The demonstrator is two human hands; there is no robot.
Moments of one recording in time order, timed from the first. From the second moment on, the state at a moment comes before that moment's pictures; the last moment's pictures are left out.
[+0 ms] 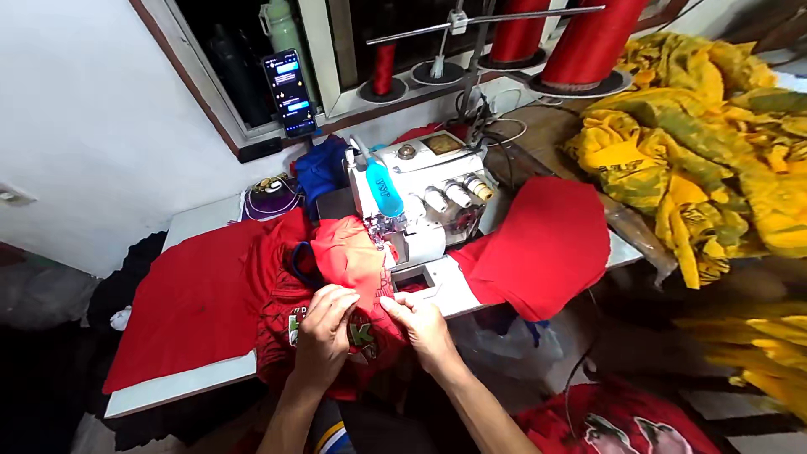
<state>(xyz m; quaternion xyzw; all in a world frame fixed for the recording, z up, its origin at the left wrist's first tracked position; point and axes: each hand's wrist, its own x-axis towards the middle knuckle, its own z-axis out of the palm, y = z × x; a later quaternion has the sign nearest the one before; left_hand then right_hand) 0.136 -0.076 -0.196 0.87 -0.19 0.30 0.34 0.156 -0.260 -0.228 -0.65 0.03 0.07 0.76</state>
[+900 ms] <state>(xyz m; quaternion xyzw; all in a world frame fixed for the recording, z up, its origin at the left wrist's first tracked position) 0.139 -0.107 -0.175 0.87 -0.22 0.29 0.34 0.176 -0.272 -0.227 -0.71 0.02 0.06 0.70</state>
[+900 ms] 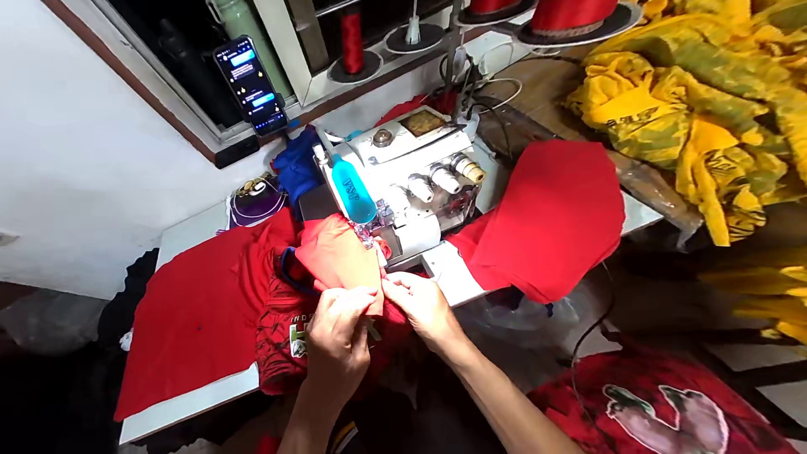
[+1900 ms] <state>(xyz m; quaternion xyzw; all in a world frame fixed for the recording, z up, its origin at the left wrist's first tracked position) 0.158 -0.119 -0.191 0.90 -0.28 0.30 0.14 0.158 -0.261 -0.201 -0.52 0.11 0.08 0.84</state>
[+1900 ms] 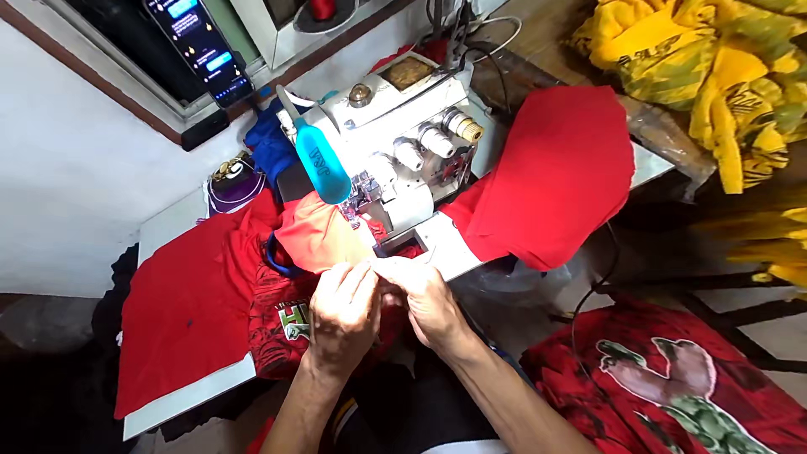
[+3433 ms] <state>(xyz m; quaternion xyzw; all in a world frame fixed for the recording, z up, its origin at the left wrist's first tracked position) 0.065 -0.081 -0.155 0.72 -0.02 -0.18 0.66 0.089 -0.280 -0.162 -0.58 -0.31 0.14 0.74</state>
